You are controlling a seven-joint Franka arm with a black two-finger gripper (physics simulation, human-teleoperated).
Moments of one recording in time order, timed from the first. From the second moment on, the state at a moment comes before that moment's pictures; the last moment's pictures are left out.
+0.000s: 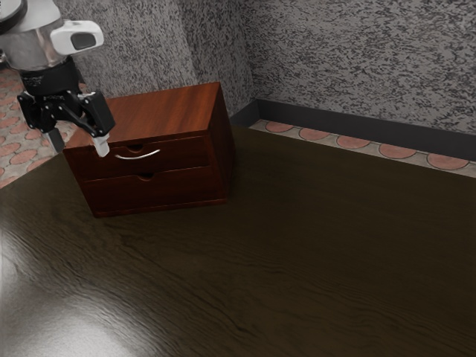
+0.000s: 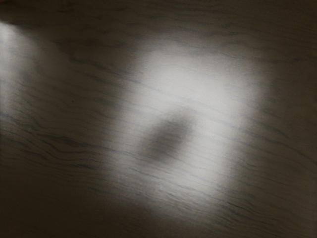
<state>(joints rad) 0.58 -0.08 -0.30 -1.35 0.02 1.28 -0.02</state>
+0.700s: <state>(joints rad) 0.55 -0.11 -0.33 -1.17 0.02 1.47 -0.06</state>
